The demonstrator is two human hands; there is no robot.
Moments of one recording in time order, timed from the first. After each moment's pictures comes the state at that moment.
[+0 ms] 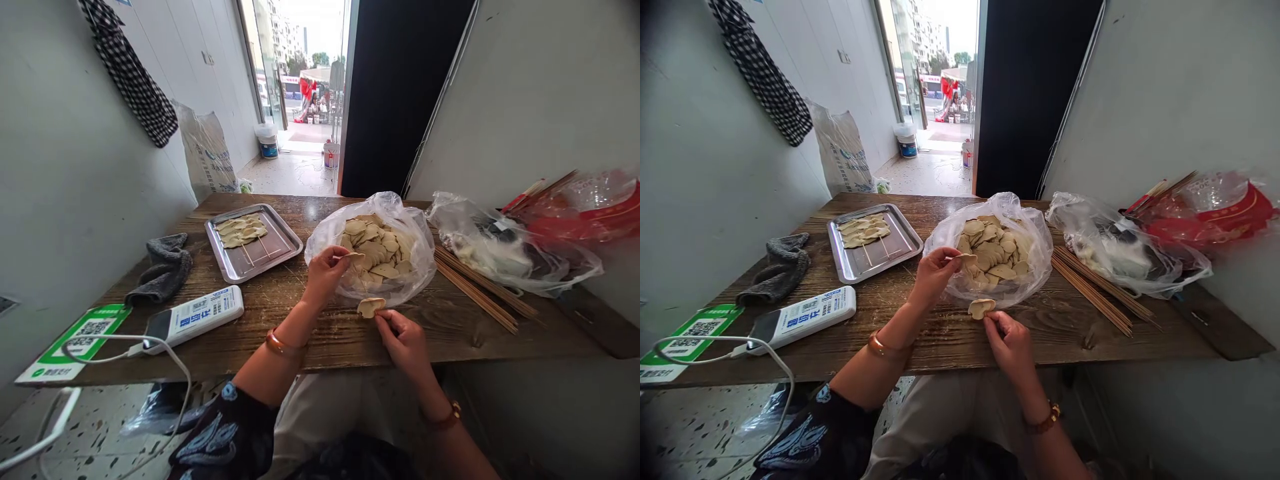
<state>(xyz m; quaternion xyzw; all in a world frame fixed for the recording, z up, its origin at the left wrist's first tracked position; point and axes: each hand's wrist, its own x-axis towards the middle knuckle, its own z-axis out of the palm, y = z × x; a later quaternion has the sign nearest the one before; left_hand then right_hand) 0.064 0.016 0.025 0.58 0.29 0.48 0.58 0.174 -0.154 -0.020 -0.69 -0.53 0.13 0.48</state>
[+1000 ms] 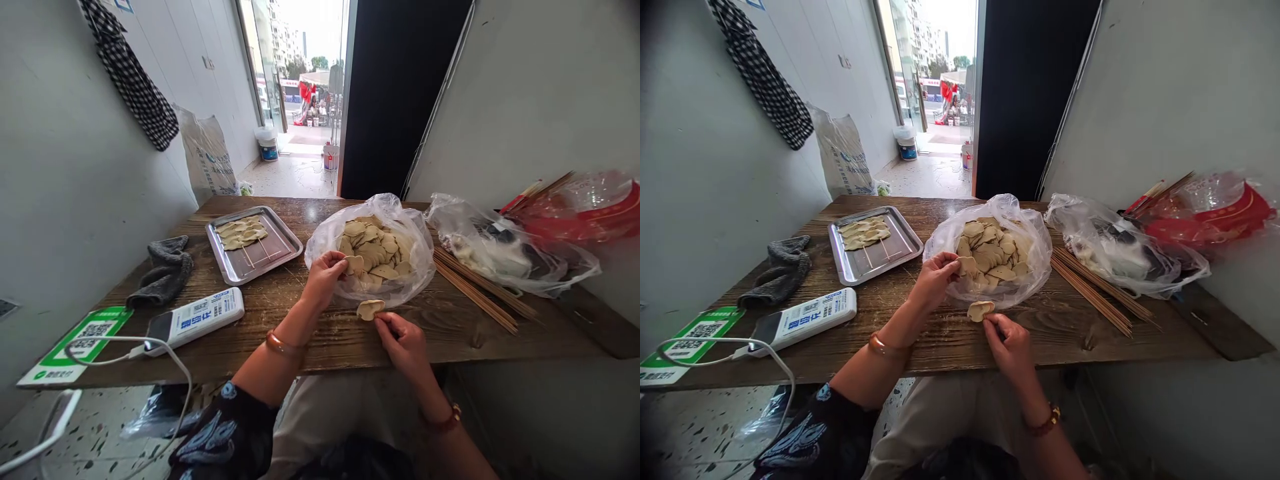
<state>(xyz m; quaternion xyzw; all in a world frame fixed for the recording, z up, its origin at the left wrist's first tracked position) 0.064 0.015 0.026 0.50 0.29 0.44 0.69 0.174 -0.156 -0.022 -0.67 -0.55 0.11 0.49</state>
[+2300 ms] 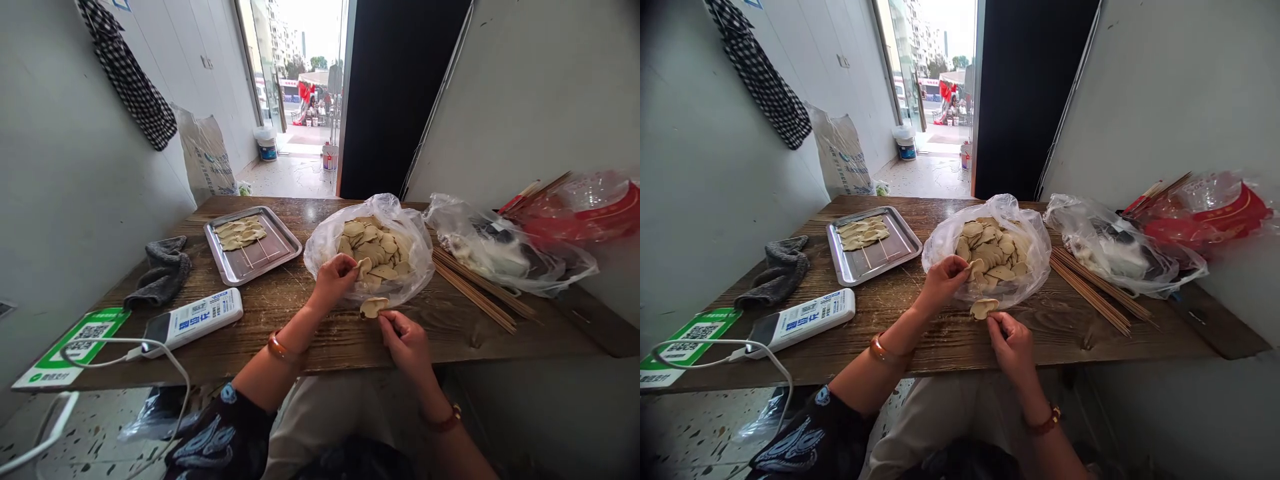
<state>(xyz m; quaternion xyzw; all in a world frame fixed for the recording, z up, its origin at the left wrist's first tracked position) 0.070 0.006 0.023 0.65 0.27 0.43 0.57 0.174 -0.156 -0.015 -0.69 -0.50 0.14 0.50</state>
